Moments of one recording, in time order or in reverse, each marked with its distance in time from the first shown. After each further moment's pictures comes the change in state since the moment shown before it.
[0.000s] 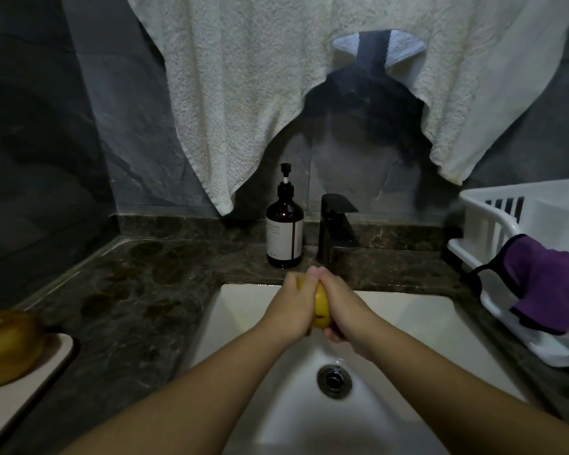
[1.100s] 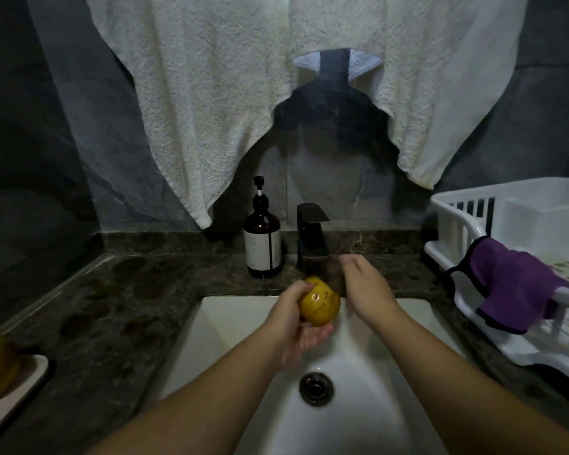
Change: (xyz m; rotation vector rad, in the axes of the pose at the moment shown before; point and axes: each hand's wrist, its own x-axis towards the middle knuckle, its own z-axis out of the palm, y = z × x) left_hand -0.004 0.022 0.037 -0.645 -0.184 -0.413; right_hand 0.017 -0.005 -0.075 -0.156 0.343 -0.273
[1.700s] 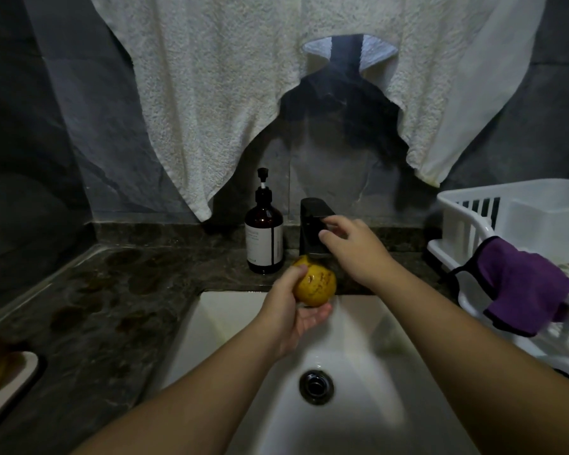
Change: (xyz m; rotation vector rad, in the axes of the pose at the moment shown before) left_hand 0.005 0.008 -0.009 -0.155 -0.025 0.170; right_hand 0.038 -0.044 -0.004 -0.242 -0.068 -0.252
